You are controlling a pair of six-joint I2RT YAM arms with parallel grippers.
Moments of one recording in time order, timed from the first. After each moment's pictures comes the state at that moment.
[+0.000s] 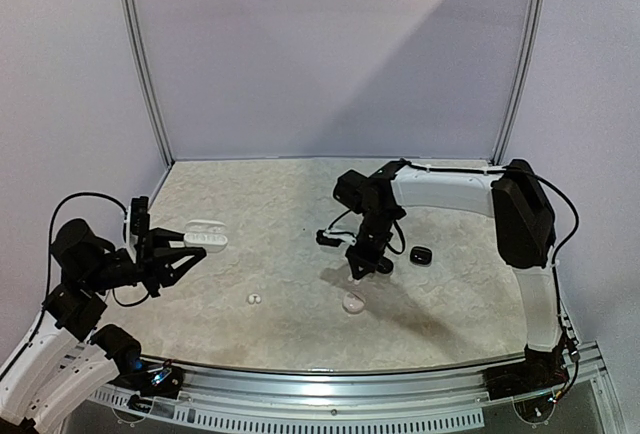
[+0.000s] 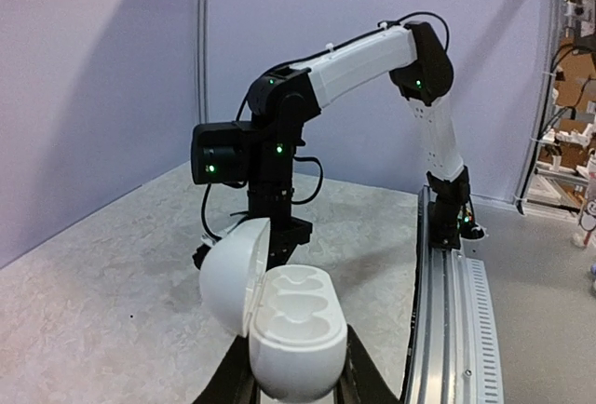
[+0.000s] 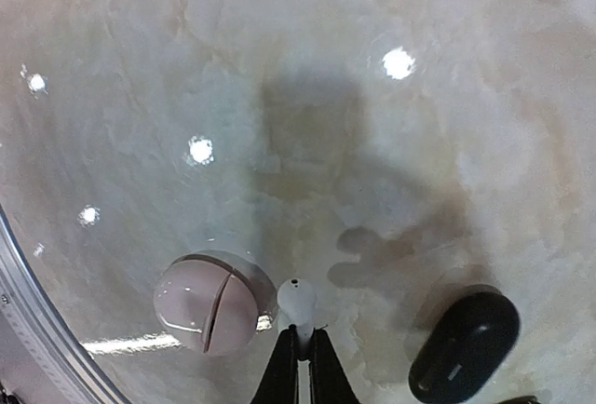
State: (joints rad) left arm -0.38 0.35 0.33 0.07 0.80 -0.11; right arm 0.83 2.18 1.75 -1.05 -0.23 -0.27
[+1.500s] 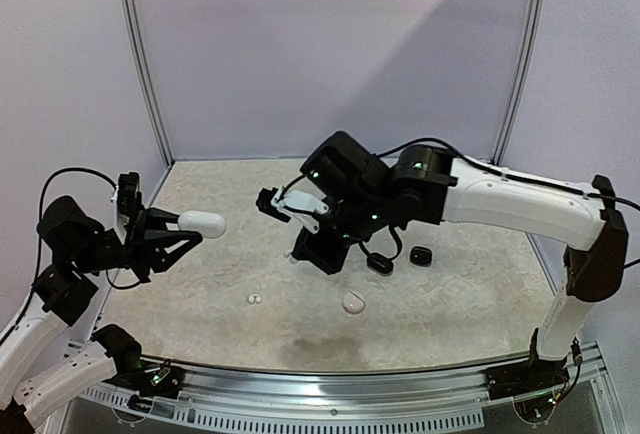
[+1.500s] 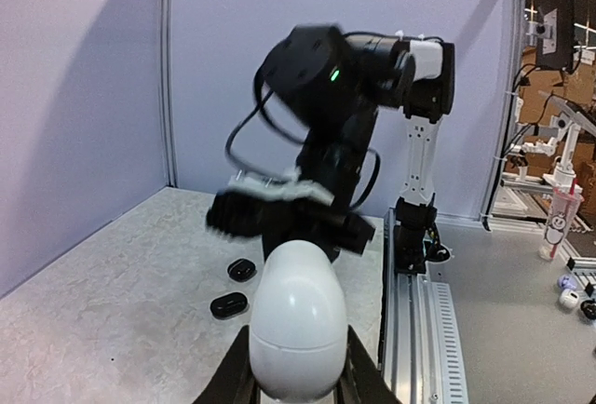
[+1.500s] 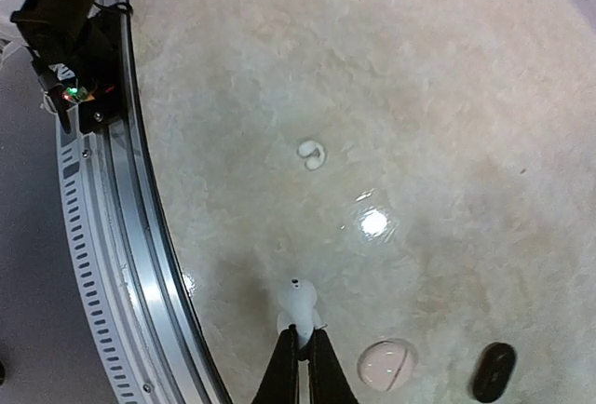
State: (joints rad) left arm -0.45 0.46 0.49 0.10 0.85 -0.15; right arm 1.20 1.82 1.77 -0.82 -0.03 -0.03
